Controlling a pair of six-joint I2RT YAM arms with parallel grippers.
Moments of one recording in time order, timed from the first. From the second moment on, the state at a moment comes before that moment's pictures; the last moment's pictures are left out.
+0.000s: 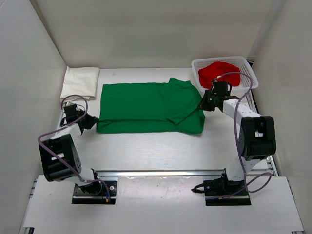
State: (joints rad) left arm 0.30 1.43 0.66 0.00 0.25 -0.77; right arm 0.07 1.67 1.08 -0.26 -0.29 0.39
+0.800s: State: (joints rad) left arm 0.25 1.61 0.76 0.03 0.20 -0.76; right arm 0.12 2.02 1.53 -0.29 -0.23 0.32
